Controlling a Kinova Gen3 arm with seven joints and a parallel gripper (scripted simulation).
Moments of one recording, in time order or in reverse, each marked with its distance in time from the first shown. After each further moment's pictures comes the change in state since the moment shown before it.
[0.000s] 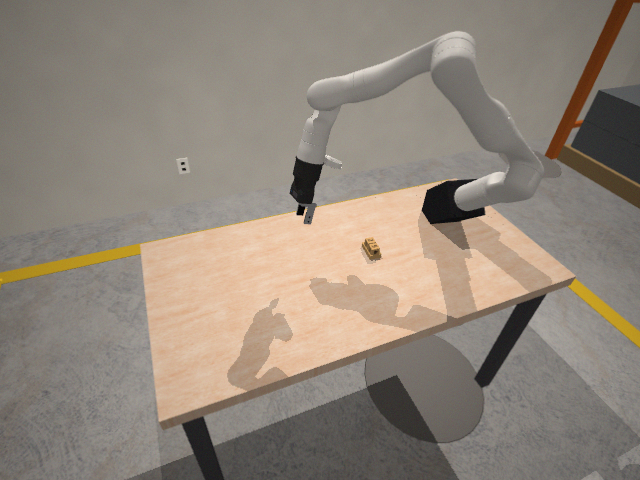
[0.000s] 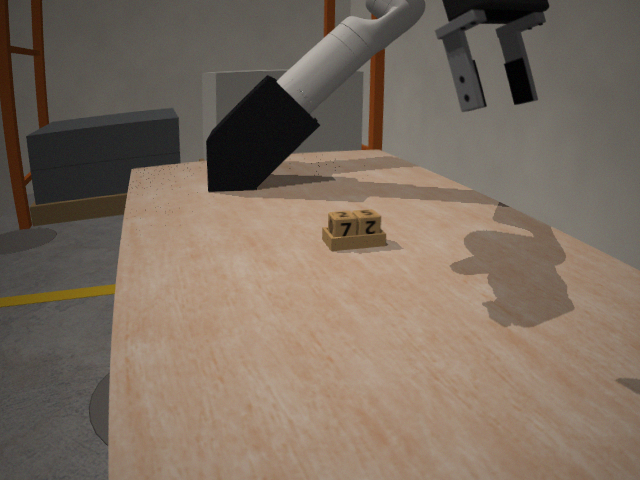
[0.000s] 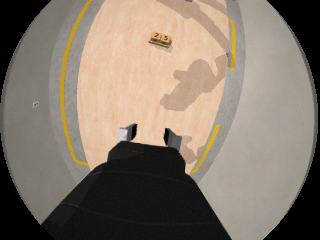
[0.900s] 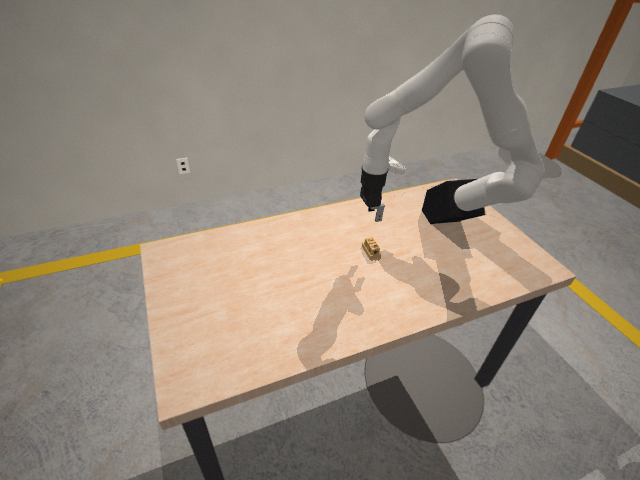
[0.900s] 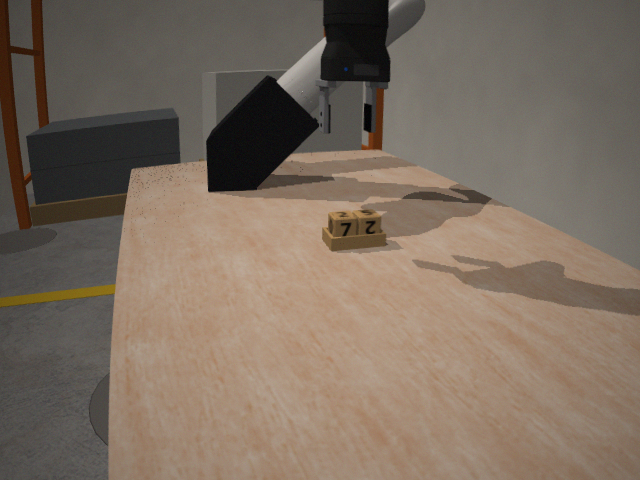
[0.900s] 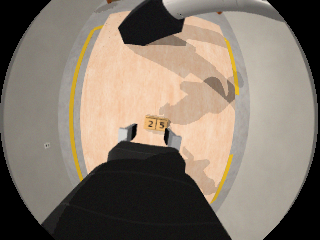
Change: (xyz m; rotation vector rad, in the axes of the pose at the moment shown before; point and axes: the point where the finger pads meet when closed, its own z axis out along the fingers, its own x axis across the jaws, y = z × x) arm -0.010 -0.259 -0.015 0.281 -0.158 0.107
